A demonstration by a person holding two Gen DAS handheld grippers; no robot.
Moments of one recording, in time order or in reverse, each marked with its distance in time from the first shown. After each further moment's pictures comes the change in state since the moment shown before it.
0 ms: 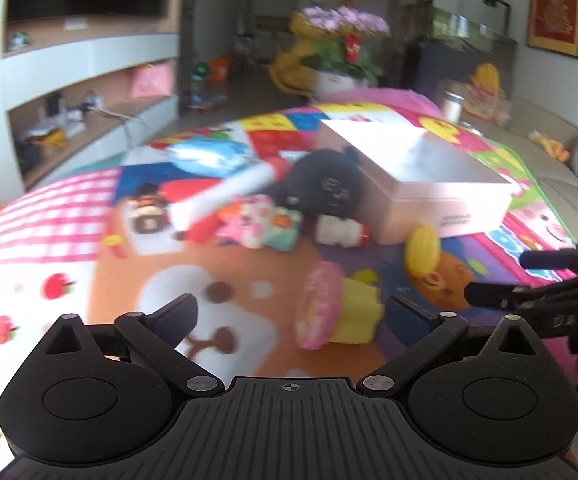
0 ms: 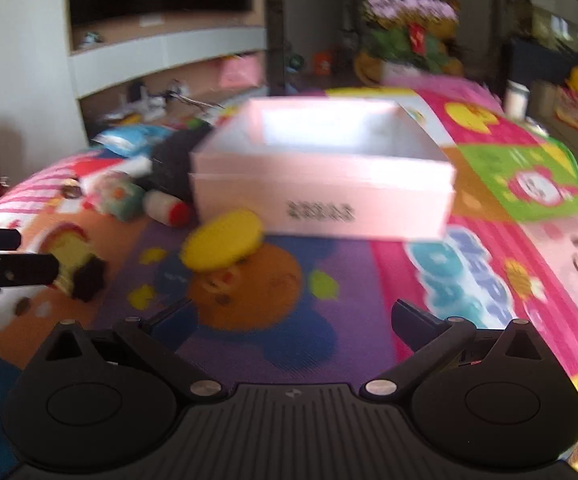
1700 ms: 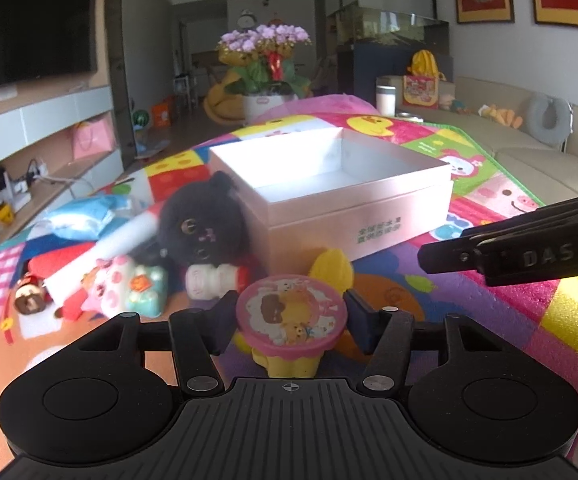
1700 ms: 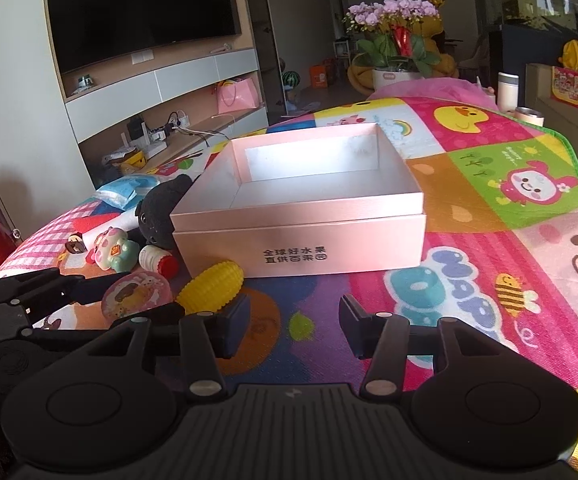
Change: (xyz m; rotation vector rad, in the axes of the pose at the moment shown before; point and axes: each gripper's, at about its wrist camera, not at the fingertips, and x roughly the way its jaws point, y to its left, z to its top) left arm 0.056 -0.088 0.004 0.221 -0.076 -0.106; right arm -0.004 -0.046 0.010 0.126 -0.016 -0.021
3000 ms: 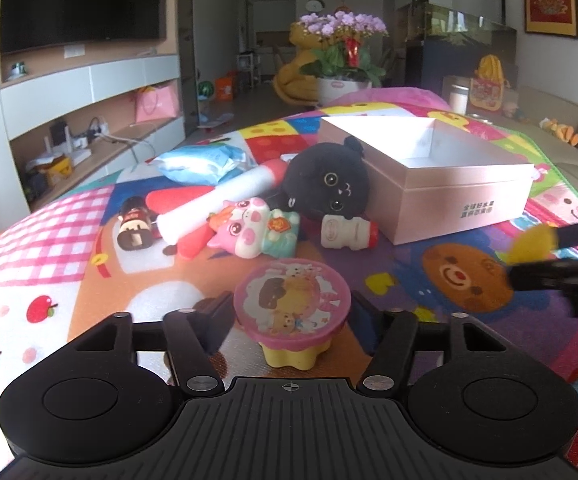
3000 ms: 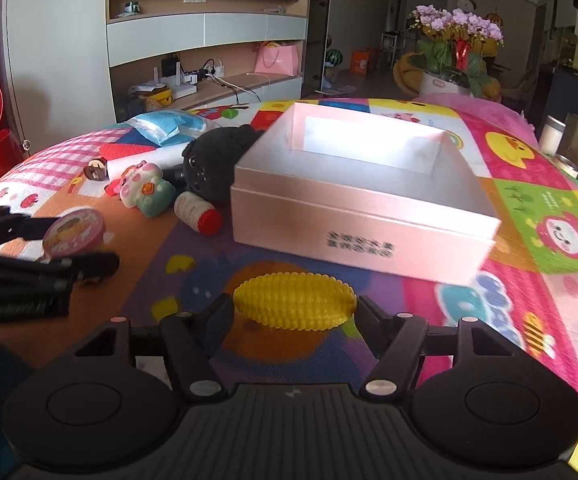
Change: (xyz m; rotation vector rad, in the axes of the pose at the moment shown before) left arm -0.028 0.057 -0.025 -0.118 0.049 0.153; right arm 0.000 0.037 -0.007 -0.234 0.090 -0.014
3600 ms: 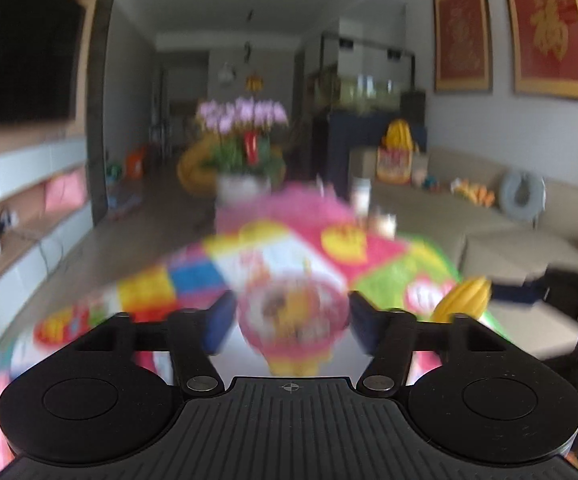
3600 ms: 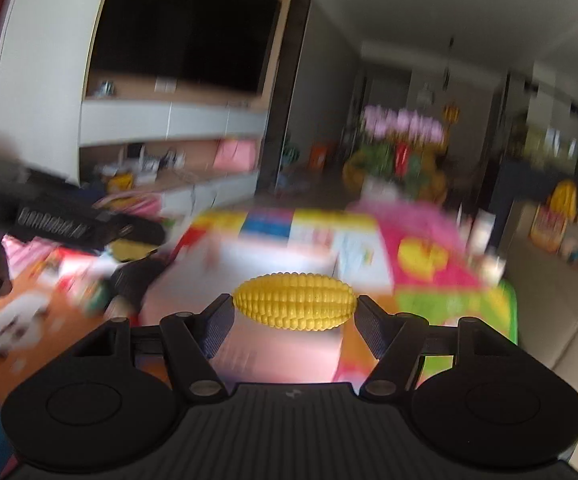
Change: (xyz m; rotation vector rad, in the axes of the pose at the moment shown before) left arm -0.002 -0.066 0.182 0.072 -0.249 -0.274; right arm -0.059 -0.057 0.061 -0.079 -0.399 -0.165
